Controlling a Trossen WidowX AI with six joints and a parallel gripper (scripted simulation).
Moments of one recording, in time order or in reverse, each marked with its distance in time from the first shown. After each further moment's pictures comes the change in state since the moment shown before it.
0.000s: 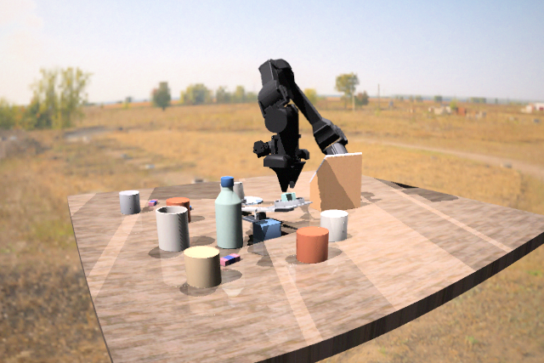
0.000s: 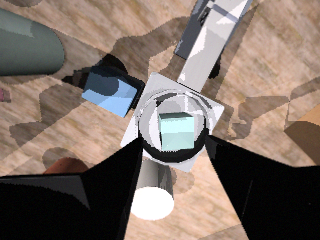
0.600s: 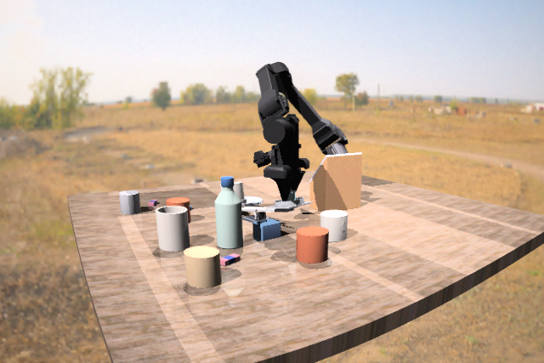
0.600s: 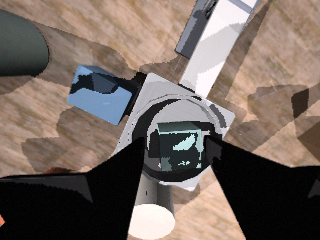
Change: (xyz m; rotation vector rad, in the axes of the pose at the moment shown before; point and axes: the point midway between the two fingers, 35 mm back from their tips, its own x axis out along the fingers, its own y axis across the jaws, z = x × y) arm 0.026 -0.001 0.001 0.001 -0.001 -0.004
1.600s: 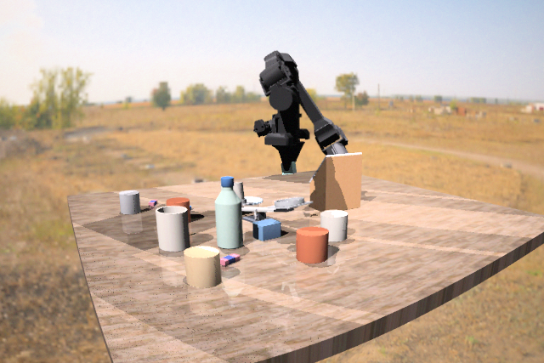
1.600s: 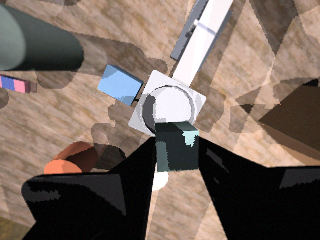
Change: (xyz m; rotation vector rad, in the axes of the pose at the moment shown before) arm -0.080 0.001 -0.004 -0.024 -0.004 -0.010
